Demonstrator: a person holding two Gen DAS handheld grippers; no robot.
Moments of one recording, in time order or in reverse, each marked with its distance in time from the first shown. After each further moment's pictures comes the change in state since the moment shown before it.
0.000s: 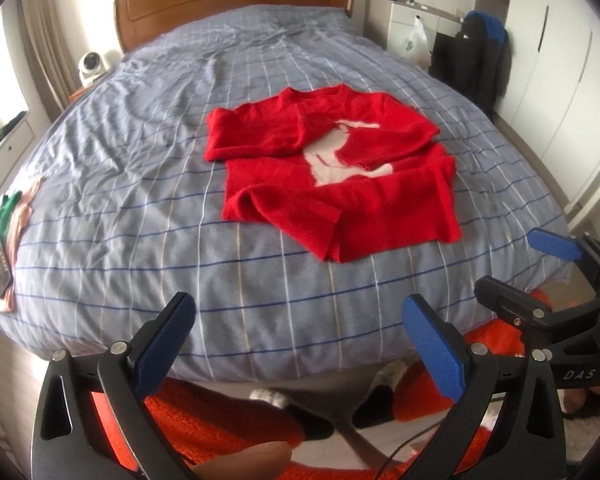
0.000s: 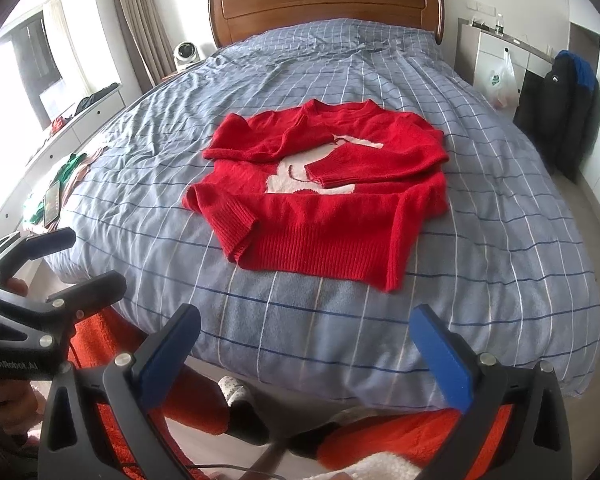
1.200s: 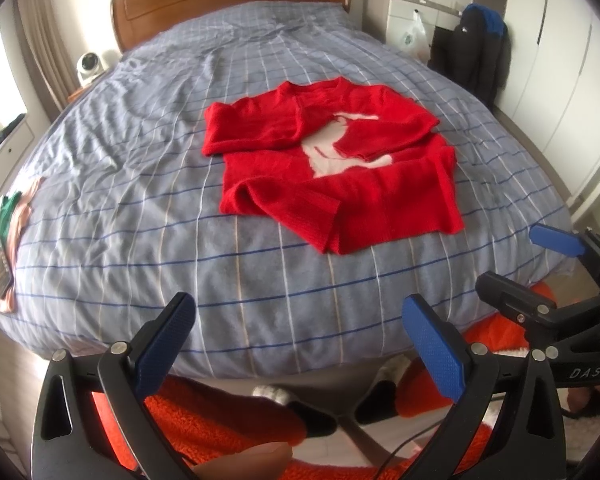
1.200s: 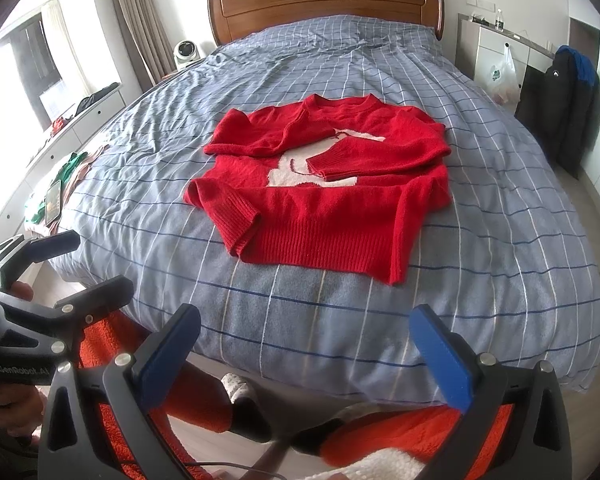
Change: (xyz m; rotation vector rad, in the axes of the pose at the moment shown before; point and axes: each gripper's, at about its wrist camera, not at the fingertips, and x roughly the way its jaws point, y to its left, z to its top) left arm 0.002 -0.002 -0.006 0.017 0.033 0.010; right arm 0.002 0.000 -0.003 0.010 0.009 0.007
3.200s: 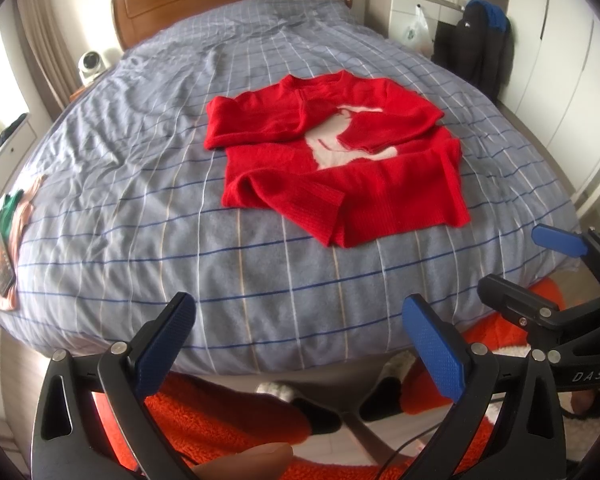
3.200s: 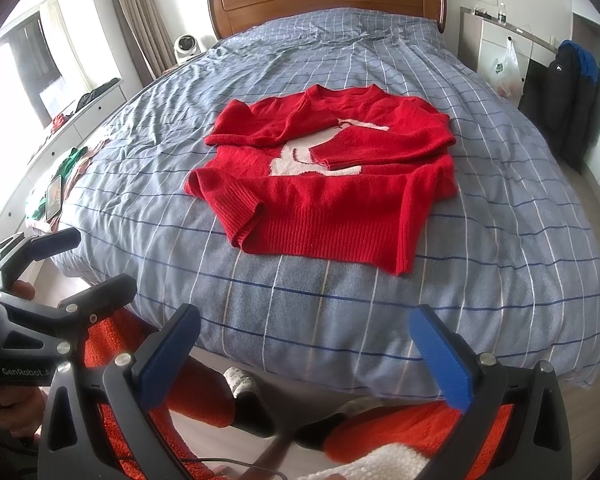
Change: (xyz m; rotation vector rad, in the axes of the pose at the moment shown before) left arm 0.003 0.001 -0.004 -0.005 -0.001 -0.001; right arm 0.007 0.001 -0.003 -0.001 0.023 0.010
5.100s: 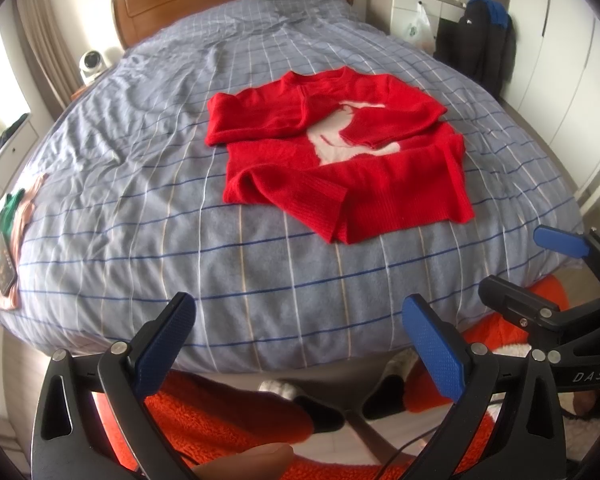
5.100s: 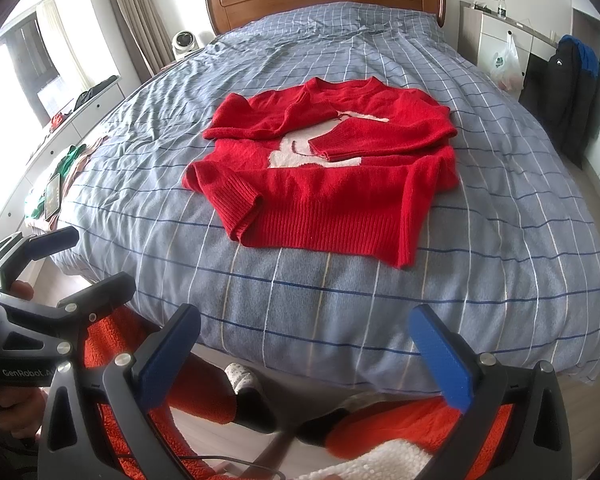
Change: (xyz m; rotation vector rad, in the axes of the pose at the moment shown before) left arm 0.007 -0.003 -0.001 -0.007 0.031 -0.004; right arm 0.005 -0.001 -0.001 0.005 0.019 0.003
